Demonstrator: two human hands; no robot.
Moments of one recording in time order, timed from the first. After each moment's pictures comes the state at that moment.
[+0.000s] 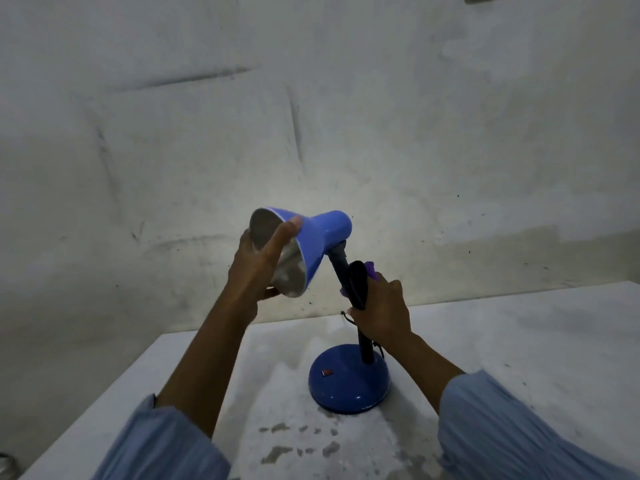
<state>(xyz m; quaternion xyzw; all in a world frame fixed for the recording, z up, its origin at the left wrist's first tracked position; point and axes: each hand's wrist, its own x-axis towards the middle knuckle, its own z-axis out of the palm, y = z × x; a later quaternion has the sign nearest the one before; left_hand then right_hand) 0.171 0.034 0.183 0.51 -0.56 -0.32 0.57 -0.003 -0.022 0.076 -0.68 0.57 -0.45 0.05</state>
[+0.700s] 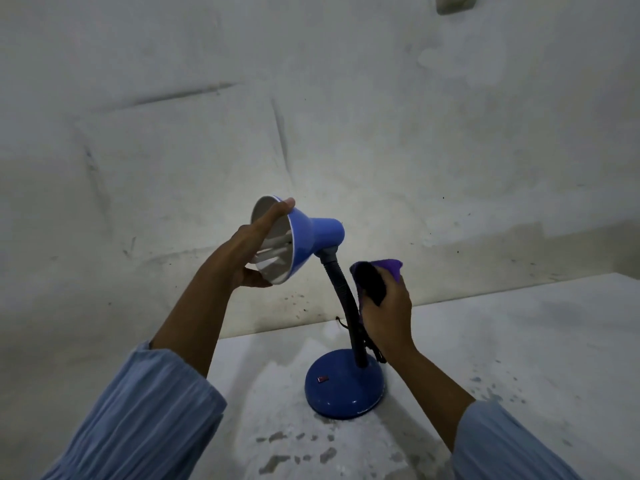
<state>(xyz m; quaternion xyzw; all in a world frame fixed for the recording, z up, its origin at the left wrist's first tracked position) 0.172 0.018 0.231 0.57 -0.58 -0.38 0.45 -0.006 0.008 0.085 -0.53 0.47 -0.69 0.13</state>
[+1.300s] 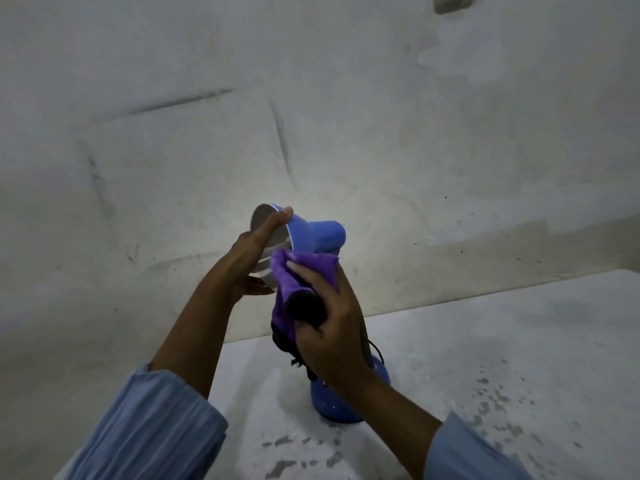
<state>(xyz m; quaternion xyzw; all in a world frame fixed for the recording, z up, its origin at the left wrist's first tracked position) 0.171 0.026 0.223 0.55 -0.60 -0.36 0.45 0.063 0.066 0.114 -0.64 0.21 -0.74 0.06</state>
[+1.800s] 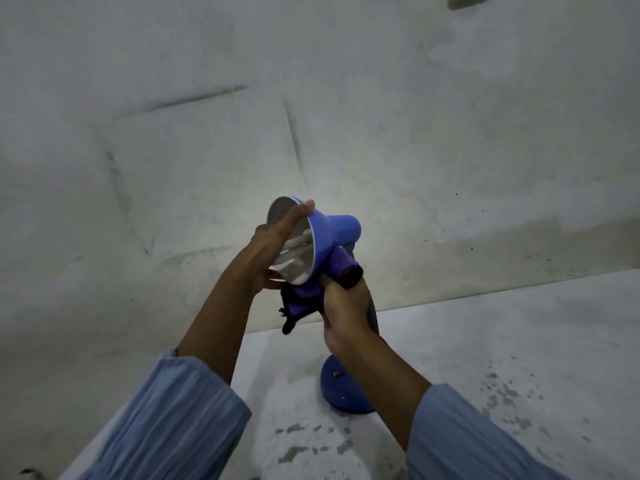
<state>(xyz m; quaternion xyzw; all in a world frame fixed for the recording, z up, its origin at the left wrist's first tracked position) 0.166 0.033 0.226 0.58 -0.56 -0.38 0.46 0.076 0.038 0.131 -0.30 0.30 -0.73 0.54</state>
